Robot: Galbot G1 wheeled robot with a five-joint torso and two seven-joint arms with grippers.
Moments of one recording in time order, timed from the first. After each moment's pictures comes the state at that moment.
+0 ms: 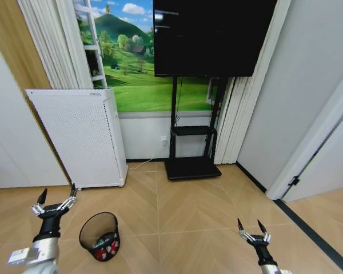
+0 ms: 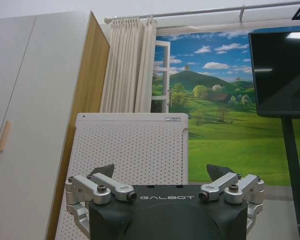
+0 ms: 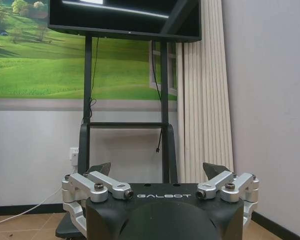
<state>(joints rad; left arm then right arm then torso) 1.53 -1.42 -1.00 -2.04 -0.43 -0.29 0.13 -1.50 1.23 0.77 1.35 0.52 0.69 -0.31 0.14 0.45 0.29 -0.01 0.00</state>
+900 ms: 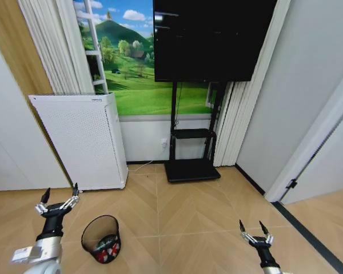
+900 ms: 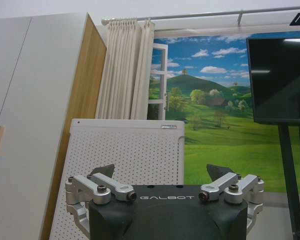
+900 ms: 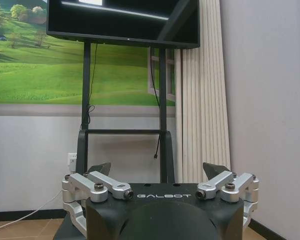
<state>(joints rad) 1.53 -1.42 -0.98 -2.05 -0.43 -0.28 0.13 -1.51 1.24 0.79 1.35 0.52 0.70 -0.31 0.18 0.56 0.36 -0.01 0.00</state>
